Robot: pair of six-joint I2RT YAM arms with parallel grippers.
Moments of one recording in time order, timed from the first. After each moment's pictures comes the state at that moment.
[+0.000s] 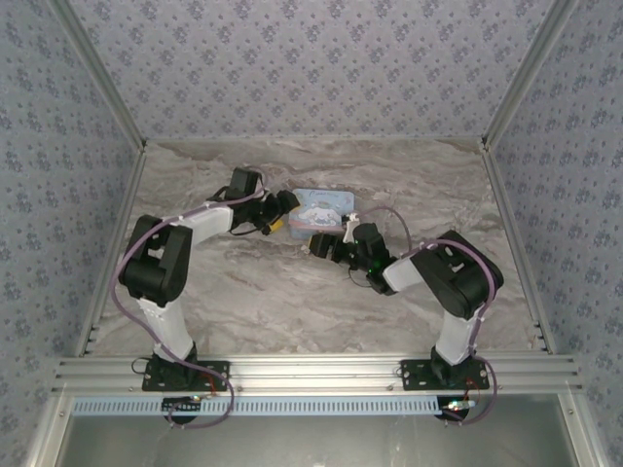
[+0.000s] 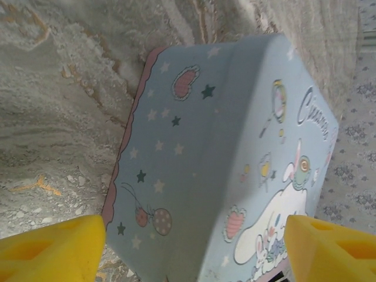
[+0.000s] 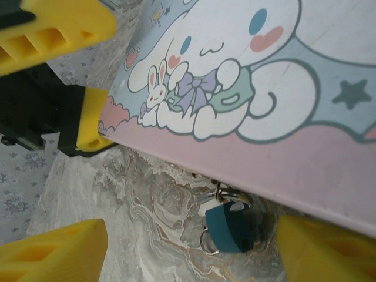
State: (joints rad) left arm -0.37 1.87 1.16 -0.13 0.51 -0.94; right arm 0.61 1.82 0.60 0.84 -0.26 0.77
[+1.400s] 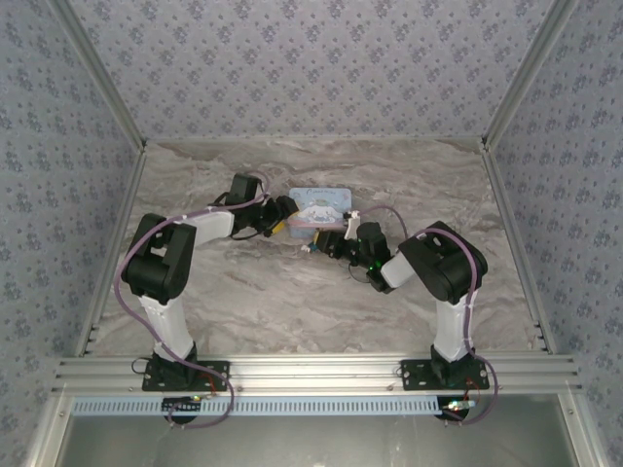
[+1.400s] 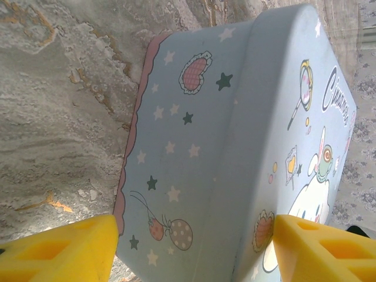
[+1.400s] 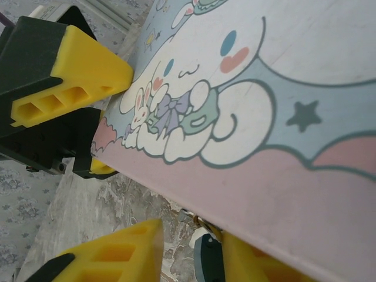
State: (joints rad) left arm -0.37 1.89 1.10 -0.03 0.51 -0.92; right arm 0.57 1.95 0.62 1.02 -0.33 0.77
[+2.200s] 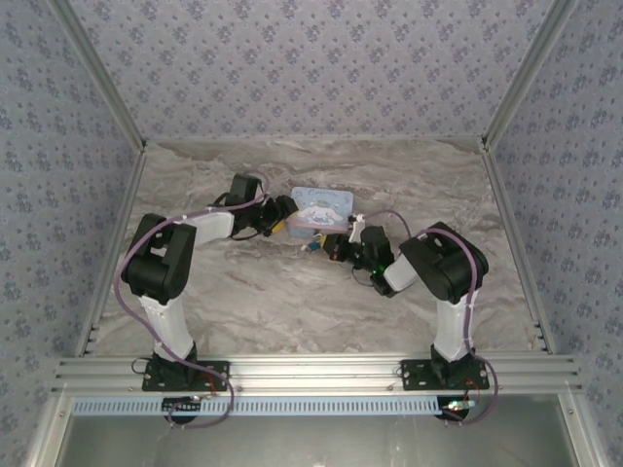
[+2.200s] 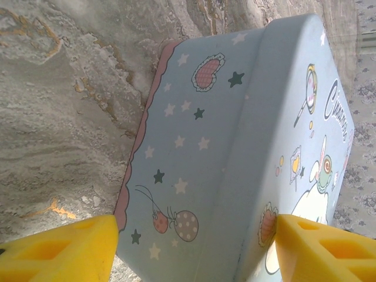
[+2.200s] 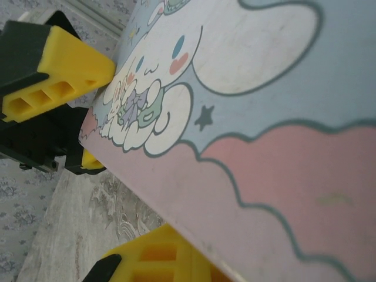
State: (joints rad) left arm -0.37 1.89 1.09 -0.01 0.49 -0.92; right arm 0.55 1.94 0.56 1.07 -0.30 0.80
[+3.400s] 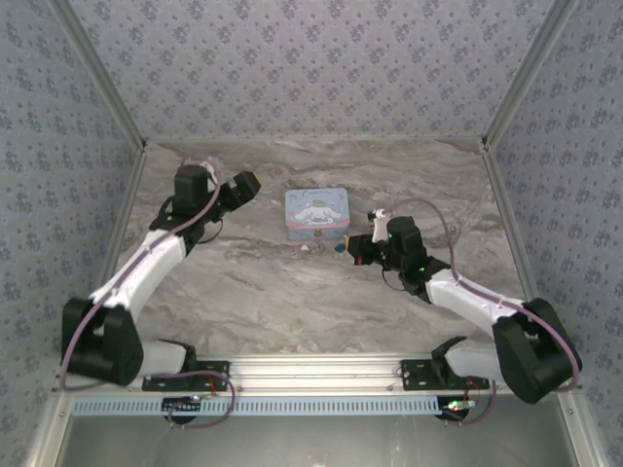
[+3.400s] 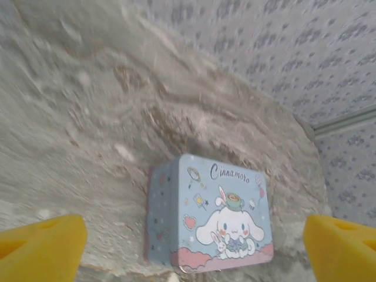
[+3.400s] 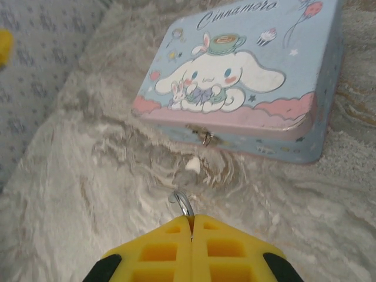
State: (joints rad) left arm -0.26 1.26 0.94 -0.14 0.20 -0.72; right arm 0.50 1.21 0.56 0.15 -0.31 0.47
